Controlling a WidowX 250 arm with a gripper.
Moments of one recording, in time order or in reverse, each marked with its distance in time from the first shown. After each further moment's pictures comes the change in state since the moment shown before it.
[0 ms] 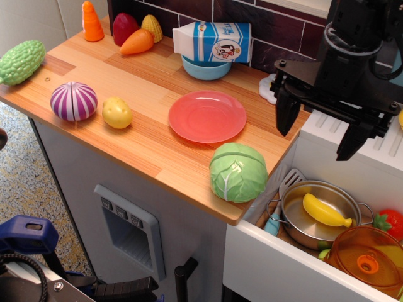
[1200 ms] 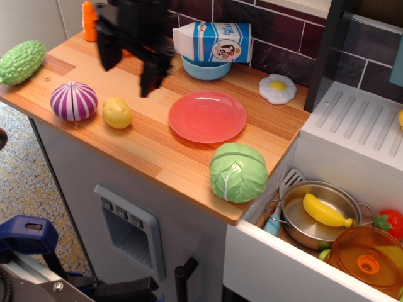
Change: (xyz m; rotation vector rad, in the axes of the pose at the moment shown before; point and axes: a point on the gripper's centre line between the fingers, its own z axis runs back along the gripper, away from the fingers) arm -0.005 0.207 -0.020 0.152 0.064 -0.087
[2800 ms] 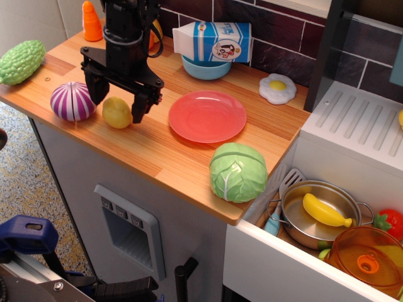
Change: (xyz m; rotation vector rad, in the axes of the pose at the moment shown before) arm -0.001 0.015 -0.059 0.009 0.005 0.208
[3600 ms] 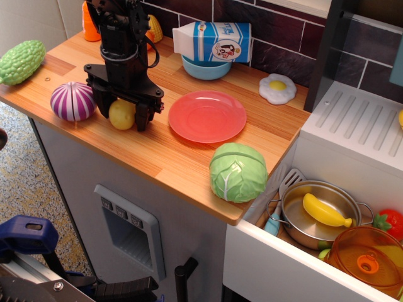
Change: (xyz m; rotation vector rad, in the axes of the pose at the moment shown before) arm 0.006 -0.001 -0.025 -0.088 -0.038 0.019
